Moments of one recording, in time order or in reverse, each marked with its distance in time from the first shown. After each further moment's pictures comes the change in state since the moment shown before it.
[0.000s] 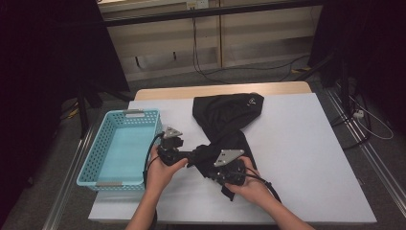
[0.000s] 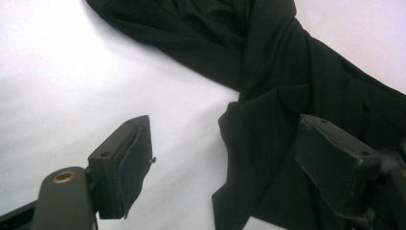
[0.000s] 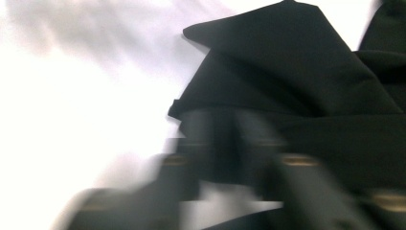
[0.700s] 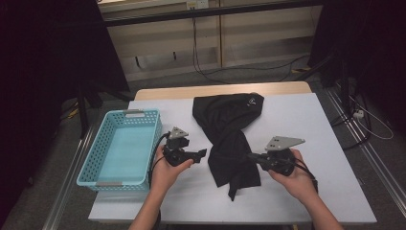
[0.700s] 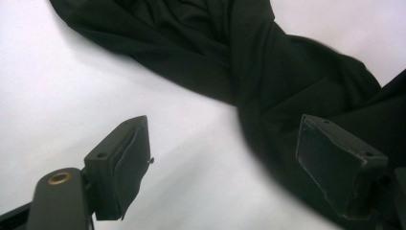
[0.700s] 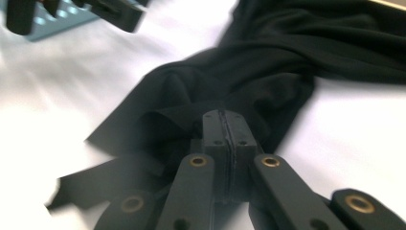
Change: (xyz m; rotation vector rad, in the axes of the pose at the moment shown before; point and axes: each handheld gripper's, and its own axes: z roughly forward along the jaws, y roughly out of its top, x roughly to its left) left arm -0.014 0.003 0.009 -0.010 -0.036 0.022; right arm -0.059 -0.042 -0.106 -0.141 -0.097 0.182
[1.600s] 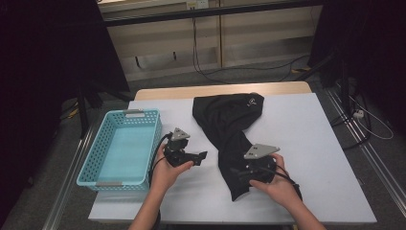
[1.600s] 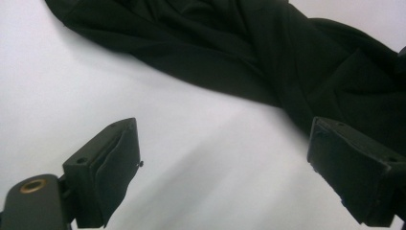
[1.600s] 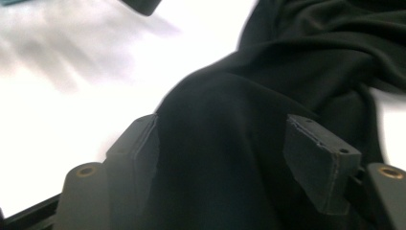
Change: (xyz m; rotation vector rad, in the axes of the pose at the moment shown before) left arm 0.003 -0.004 0.004 0.006 0.024 0.053; right arm 0.036 0.002 0.042 0.069 -0.051 -0.081
